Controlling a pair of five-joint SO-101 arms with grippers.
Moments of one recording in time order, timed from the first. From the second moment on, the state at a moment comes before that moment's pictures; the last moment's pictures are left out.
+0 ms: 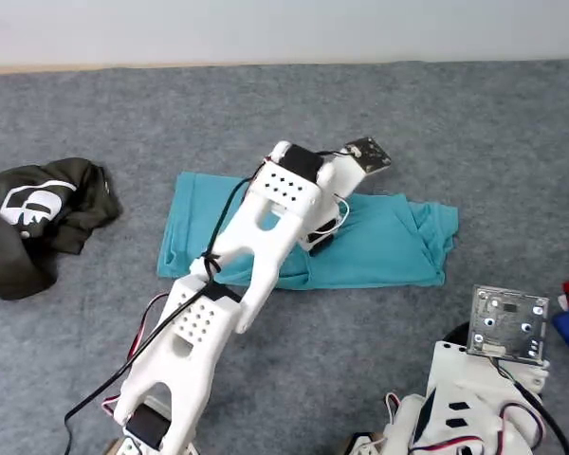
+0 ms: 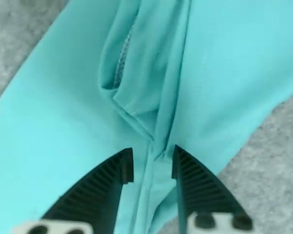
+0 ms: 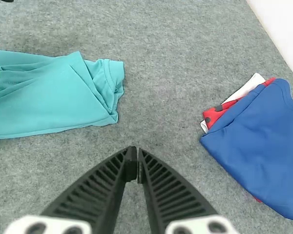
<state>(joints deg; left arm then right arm) 28.4 53.1 -51.3 98.2 -15.8 23.5 -92.3 36.7 98.7 17.7</state>
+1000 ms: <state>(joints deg) -5.4 39.2 -43.2 99.0 -7.7 23.5 -92.3 36.7 98.7 17.7</state>
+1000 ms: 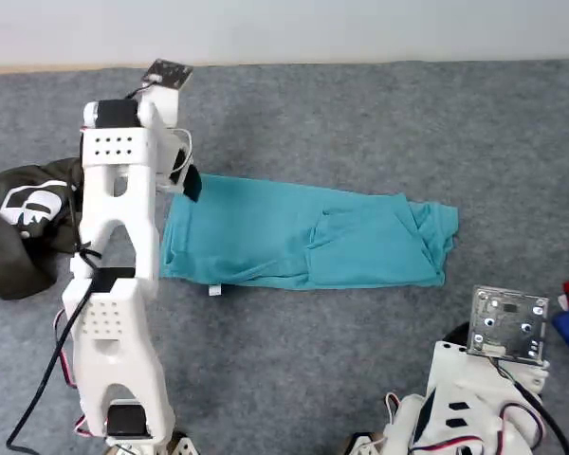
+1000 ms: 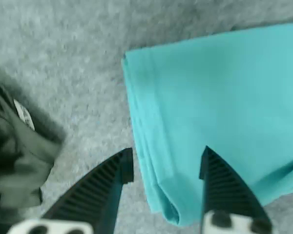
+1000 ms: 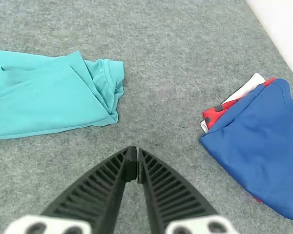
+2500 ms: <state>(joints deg) -1.4 52.5 -37.1 97.5 -12.0 23.5 -92.3 36.7 98.7 17.7</state>
